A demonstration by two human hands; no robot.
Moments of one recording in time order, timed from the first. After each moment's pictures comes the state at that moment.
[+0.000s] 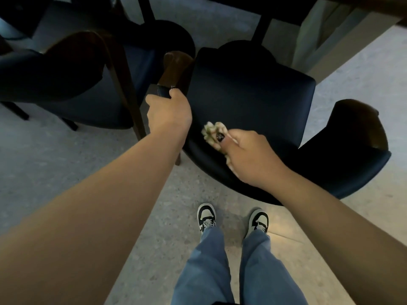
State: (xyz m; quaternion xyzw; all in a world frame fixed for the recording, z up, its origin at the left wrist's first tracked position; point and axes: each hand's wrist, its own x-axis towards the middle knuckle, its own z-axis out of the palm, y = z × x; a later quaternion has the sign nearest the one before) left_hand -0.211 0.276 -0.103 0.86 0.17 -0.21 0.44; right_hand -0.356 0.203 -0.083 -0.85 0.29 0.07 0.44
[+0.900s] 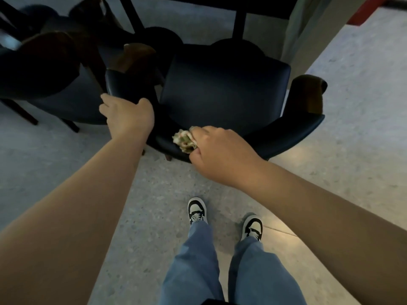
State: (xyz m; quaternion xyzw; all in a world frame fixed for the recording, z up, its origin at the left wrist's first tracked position) left_hand -0.297 0.271 -0.090 0.94 0.12 -0.10 0.30; right_hand -0.451 0.168 -0.081 -0.96 0.07 0.02 0.26
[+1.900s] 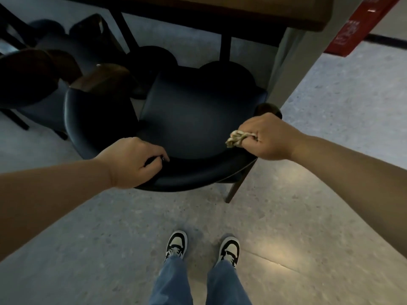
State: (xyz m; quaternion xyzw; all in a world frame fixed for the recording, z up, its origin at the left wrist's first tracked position) left_hand -0.356 0.237 -0.075 0.84 -0.49 -0.25 0.04; right_hand -0.495 -0.050 -0.101 -0.95 -0.02 0.06 0.30
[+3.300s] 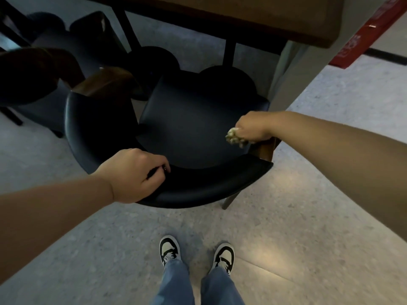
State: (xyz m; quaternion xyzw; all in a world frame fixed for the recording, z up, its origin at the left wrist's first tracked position) left_hand -0.357 0.237 -0.072 0.85 -0.46 -0.24 0.09; right_hand -0.402 -0.072 -0.123 -0.92 0.05 0.38 0.10
